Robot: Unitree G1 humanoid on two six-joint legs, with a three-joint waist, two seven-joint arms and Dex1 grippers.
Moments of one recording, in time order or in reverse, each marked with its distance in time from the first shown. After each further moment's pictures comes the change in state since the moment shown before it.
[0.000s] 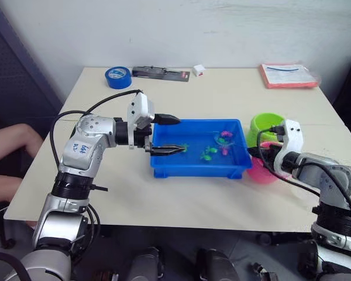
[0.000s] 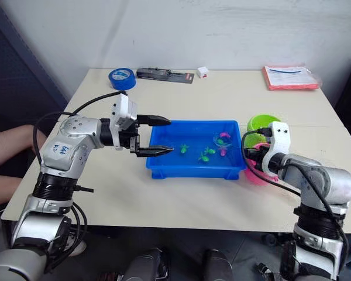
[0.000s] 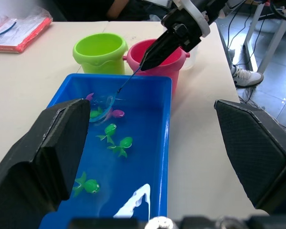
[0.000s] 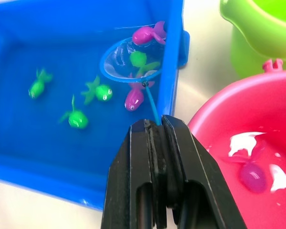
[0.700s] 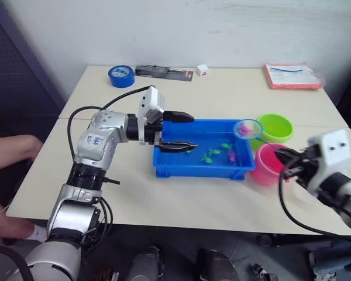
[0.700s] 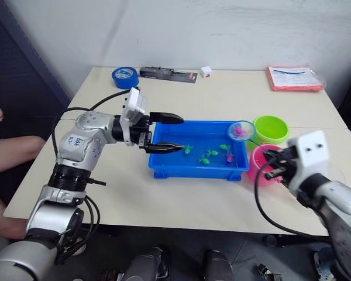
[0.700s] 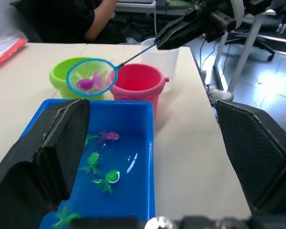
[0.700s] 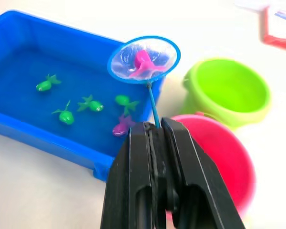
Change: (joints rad) left arm -0.107 -0.107 -0.034 0.150 -0.028 -0.036 -0.101; right arm 0.473 -0.103 -0.374 -0.616 0.083 -0.133 0.086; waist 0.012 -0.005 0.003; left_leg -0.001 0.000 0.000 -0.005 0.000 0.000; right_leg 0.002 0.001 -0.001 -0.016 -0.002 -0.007
